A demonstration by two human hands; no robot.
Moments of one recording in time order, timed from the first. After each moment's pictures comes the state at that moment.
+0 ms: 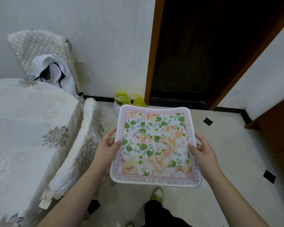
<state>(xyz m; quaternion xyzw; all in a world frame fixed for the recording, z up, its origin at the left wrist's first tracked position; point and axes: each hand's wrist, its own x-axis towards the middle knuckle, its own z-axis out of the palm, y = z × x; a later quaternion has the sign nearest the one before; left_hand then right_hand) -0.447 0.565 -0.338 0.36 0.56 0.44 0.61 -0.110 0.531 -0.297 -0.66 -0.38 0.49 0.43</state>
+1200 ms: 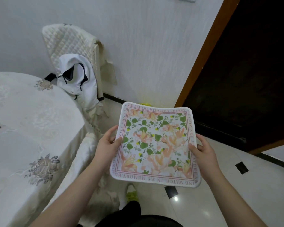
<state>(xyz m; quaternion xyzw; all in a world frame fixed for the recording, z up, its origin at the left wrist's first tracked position) -0.462 0.822 -0.342 0.29 0.65 0.50 0.50 -0.139 0.897 -0.320 -0.60 -0.45 0.56 0.35</state>
